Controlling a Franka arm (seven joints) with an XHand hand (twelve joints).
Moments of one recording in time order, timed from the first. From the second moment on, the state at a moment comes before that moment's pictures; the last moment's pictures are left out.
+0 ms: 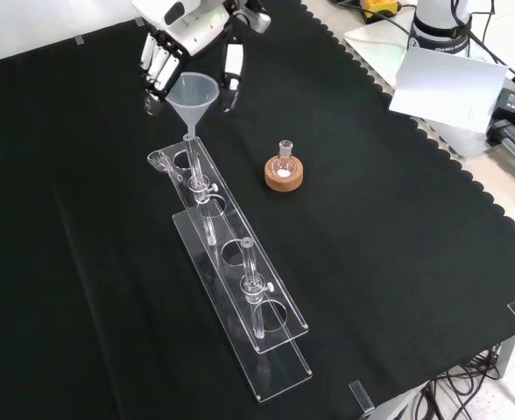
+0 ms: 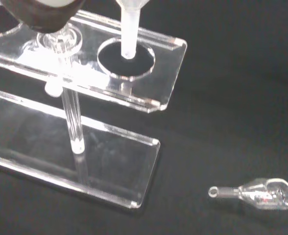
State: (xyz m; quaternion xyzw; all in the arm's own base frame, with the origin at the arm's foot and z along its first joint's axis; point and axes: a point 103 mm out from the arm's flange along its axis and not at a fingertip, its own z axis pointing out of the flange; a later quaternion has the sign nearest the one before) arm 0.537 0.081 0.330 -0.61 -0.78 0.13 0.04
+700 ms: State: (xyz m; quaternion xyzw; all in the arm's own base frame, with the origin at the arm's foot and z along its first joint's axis) arm 0.554 0.080 0.307 -0.61 -0.78 0.14 0.05
